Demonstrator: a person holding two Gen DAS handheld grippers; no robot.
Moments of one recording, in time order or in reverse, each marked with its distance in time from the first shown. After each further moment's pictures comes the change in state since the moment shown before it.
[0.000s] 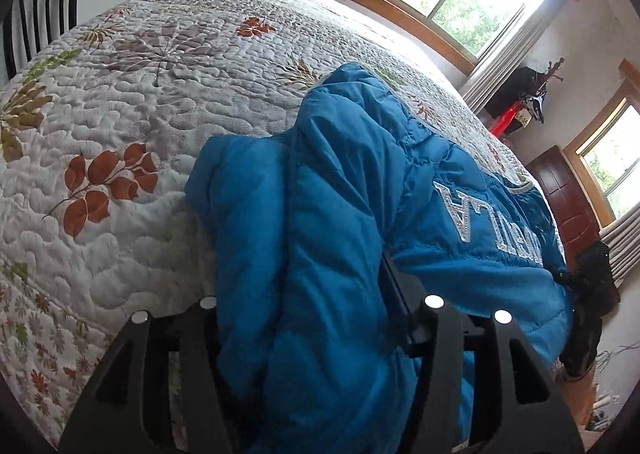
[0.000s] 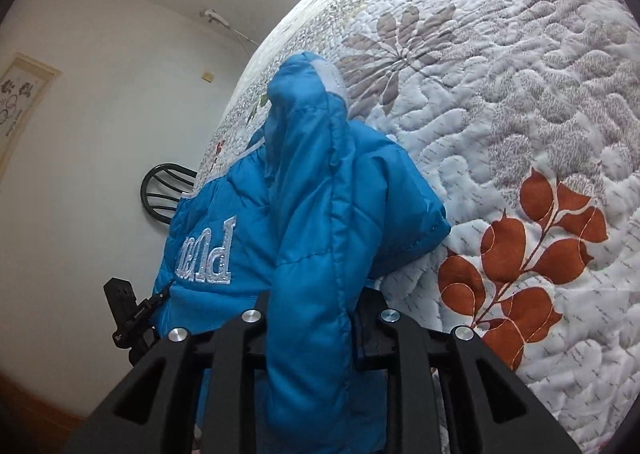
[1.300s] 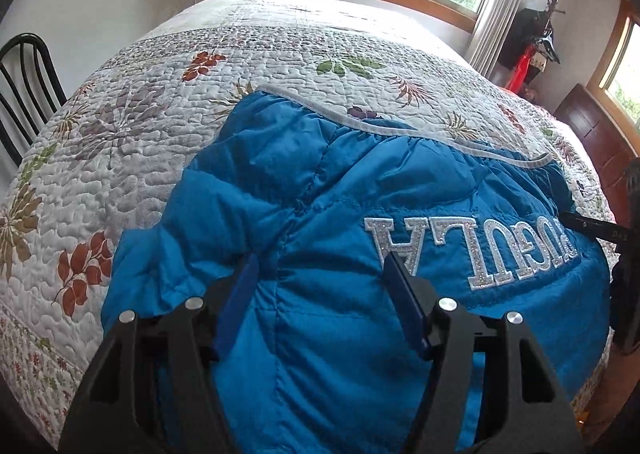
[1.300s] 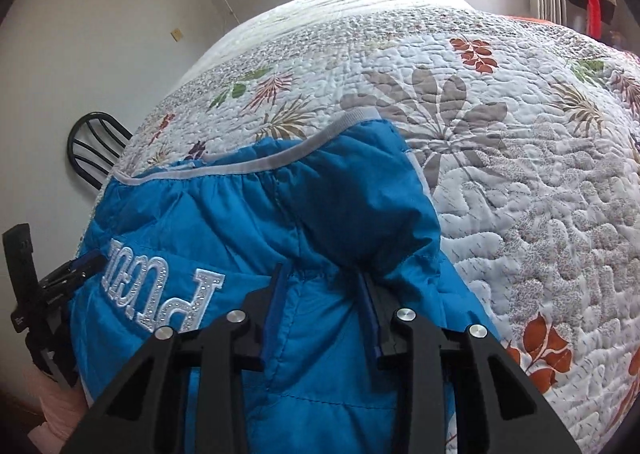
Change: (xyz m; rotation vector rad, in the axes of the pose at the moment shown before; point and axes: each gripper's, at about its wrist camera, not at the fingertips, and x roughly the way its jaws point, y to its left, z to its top) left arm 0.027 -0.093 0.031 0.214 0.024 0.193; right arm 0.024 0.079 0.033 -0.254 -0.029 -0.332
